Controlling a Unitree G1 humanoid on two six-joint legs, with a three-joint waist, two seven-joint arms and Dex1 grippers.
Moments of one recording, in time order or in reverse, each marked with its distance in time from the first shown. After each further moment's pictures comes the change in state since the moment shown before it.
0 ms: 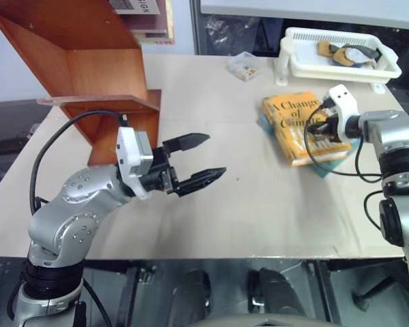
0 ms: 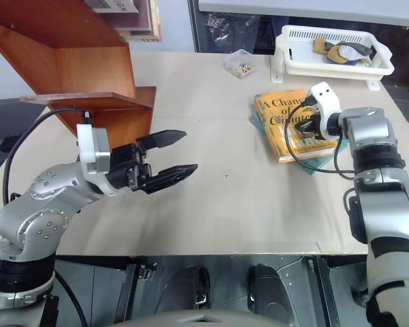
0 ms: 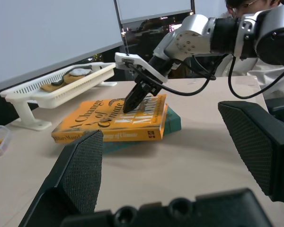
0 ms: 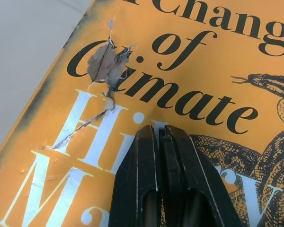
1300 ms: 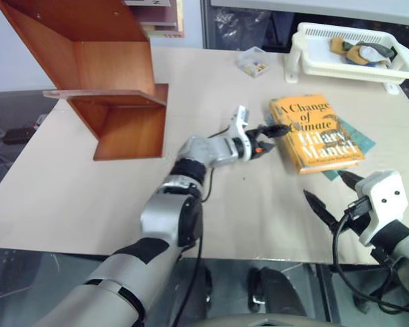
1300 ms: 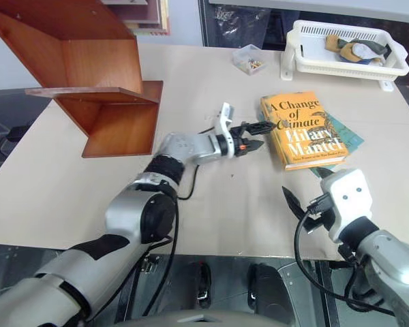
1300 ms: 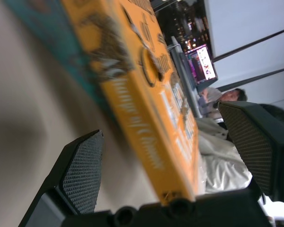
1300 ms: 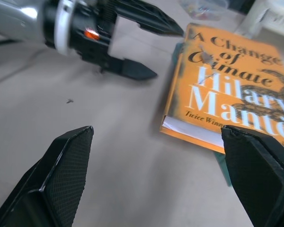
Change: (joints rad) left arm -0.948 -0.770 0.191 1.690 0.060 0.208 0.438; right arm 1.404 -0.141 -0.321 -1.730 0.660 -0.087 -0.891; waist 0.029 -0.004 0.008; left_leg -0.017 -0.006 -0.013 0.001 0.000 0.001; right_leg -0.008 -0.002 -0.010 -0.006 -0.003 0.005
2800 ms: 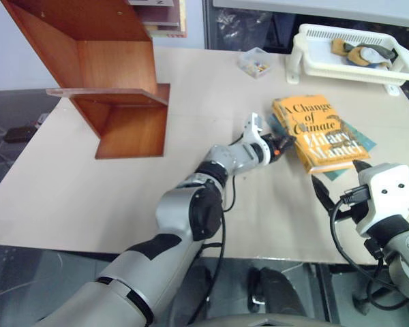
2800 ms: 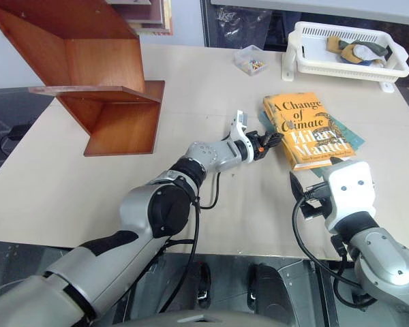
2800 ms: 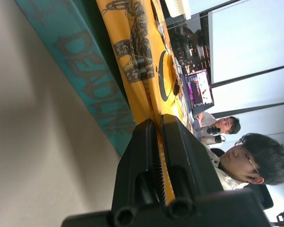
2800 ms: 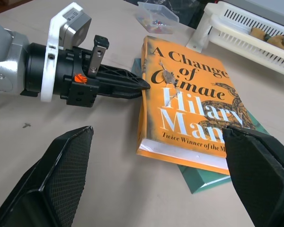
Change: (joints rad) left arm -0.062 -0.077 0.228 0.174 0.136 -0.146 0.015; right arm -0.087 -0.296 0.130 0.000 0.219 -0.125 -0.485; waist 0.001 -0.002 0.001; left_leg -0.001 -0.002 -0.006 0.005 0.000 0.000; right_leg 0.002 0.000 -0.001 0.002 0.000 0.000
